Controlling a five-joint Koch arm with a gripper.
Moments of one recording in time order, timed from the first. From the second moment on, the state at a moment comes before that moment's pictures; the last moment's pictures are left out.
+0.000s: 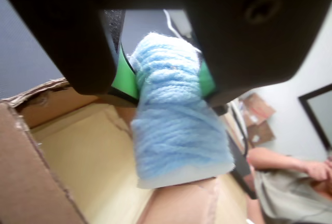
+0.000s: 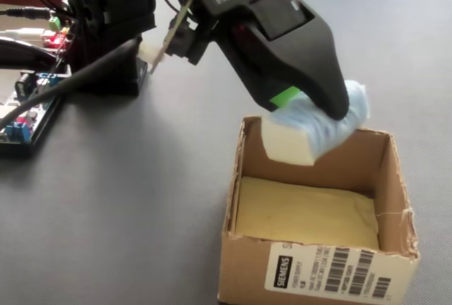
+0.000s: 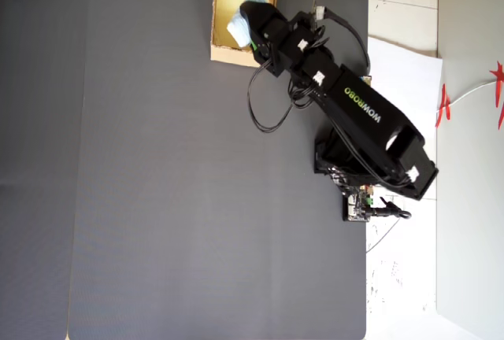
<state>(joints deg) 44.4 105.4 126.7 13.8 83.5</state>
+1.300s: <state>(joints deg) 10.8 123.7 145.7 6.1 83.6</state>
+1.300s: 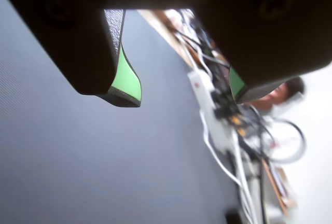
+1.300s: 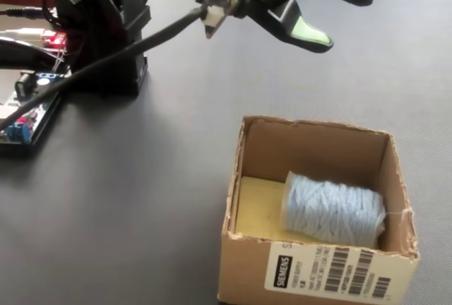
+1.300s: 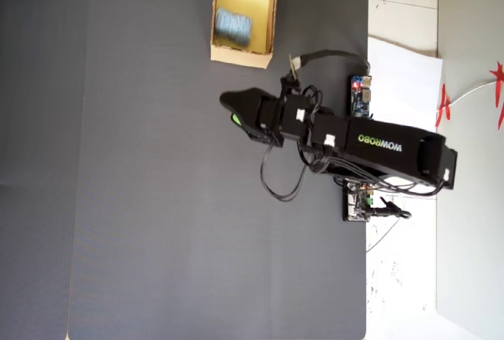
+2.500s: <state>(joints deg) 4.1 130.6 176.2 -3.7 89.4</state>
